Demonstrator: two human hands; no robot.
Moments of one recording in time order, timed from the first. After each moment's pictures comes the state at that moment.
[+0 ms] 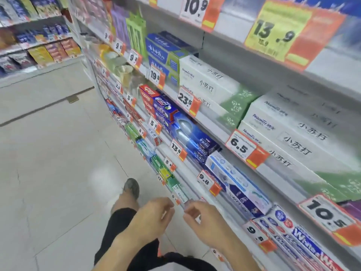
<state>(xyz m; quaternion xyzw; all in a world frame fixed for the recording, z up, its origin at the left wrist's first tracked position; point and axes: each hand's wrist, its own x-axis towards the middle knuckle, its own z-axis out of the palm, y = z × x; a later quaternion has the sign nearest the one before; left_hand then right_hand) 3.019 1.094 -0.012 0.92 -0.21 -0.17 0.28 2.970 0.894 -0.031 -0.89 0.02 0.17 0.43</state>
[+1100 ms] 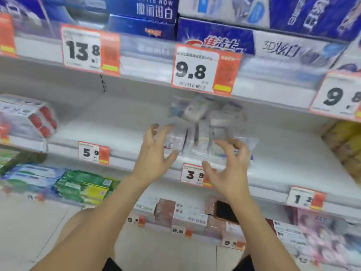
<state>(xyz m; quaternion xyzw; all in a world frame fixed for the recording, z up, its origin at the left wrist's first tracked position) 3.194 0.968 -0.421 0.76 -0.50 -0.01 0.41 2.996 0.864 -0.417 -0.83 0.37 -0.37 0.19</state>
